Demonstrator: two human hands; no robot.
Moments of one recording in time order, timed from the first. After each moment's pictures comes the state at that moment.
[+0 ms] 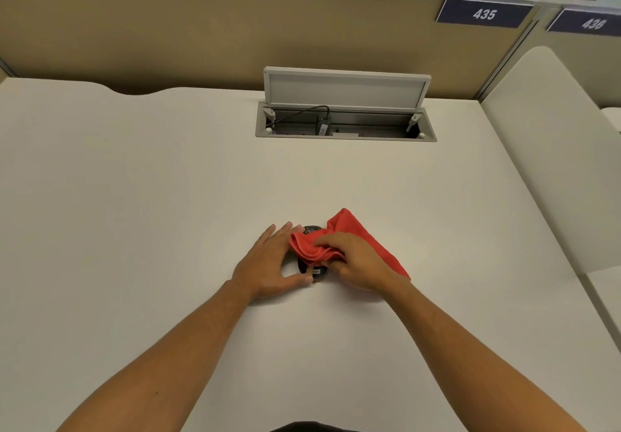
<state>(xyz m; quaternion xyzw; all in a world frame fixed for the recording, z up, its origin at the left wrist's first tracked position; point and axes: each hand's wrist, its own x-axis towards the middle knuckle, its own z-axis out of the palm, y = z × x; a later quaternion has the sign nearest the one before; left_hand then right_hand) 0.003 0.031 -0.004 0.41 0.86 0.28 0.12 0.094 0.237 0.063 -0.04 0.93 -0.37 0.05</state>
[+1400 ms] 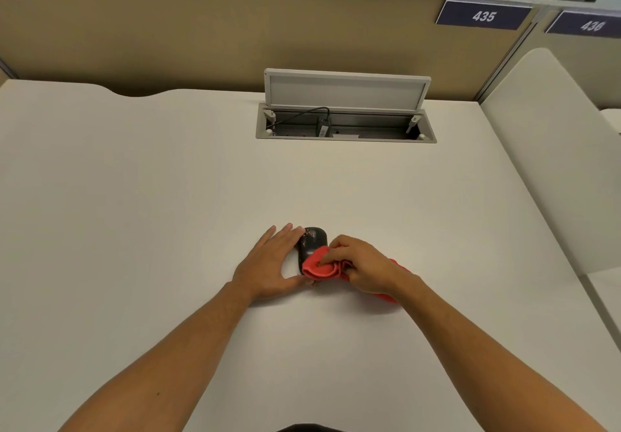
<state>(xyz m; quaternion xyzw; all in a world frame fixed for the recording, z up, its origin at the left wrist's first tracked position) 0.007 0.029 -0.002 0.40 0.87 0.26 0.11 0.100 0.254 0.061 -0.07 0.94 -0.32 0.12</state>
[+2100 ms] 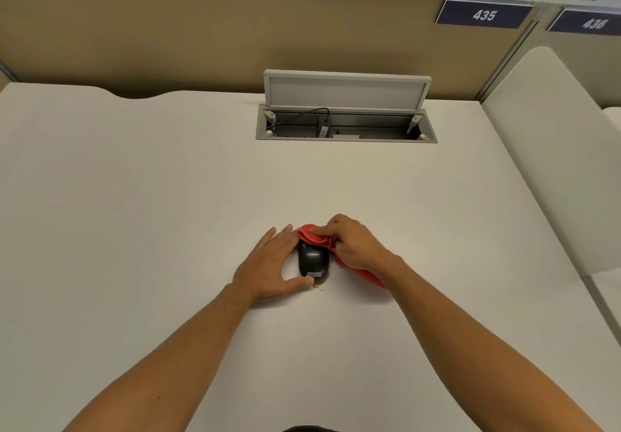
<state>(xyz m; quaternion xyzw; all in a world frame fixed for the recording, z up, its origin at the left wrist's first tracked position) 0.004 0.031 0.001 0.42 0.86 0.25 0.12 0.059 0.247 0.065 0.03 0.95 -0.29 0.13</state>
